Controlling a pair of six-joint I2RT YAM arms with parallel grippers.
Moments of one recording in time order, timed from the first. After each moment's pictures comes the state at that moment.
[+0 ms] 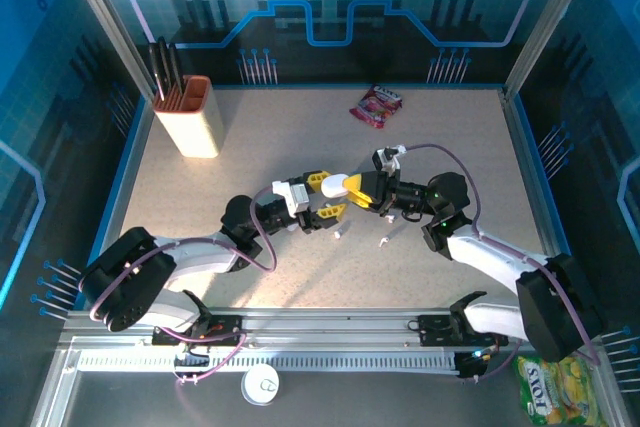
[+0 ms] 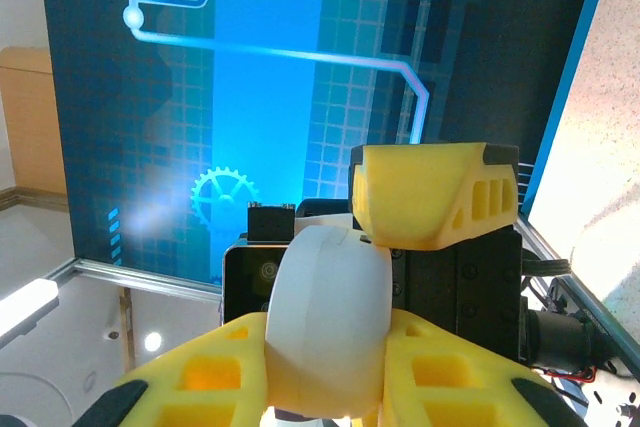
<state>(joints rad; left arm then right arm) -0.69 1.41 0.45 1.28 0.53 -0.01 0.45 1.22 0.50 1.01 -0.95 1.68</state>
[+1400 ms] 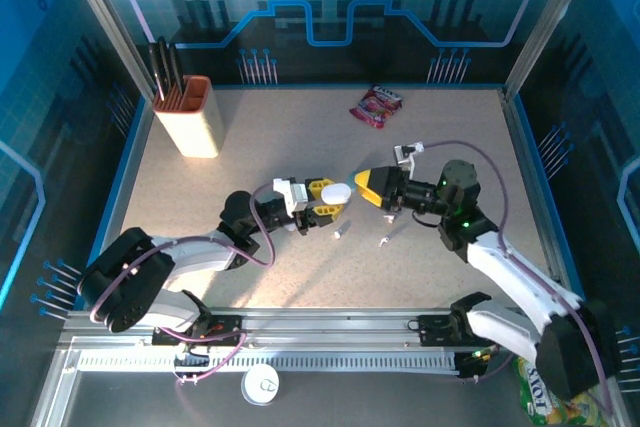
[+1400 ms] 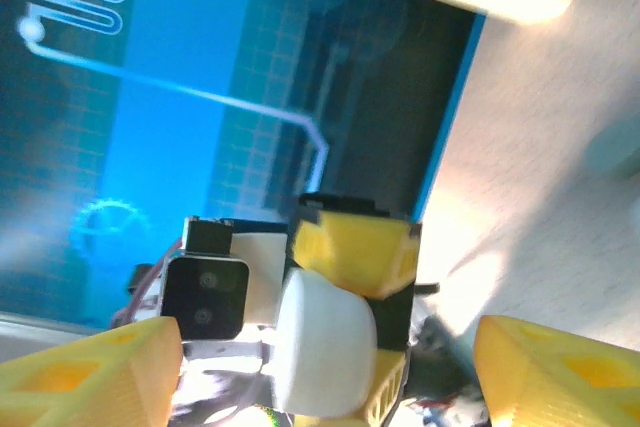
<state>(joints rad) -0.64 1.39 0.45 1.19 0.66 -0.04 0.38 0.97 0.62 0.28 -0.84 1.13</state>
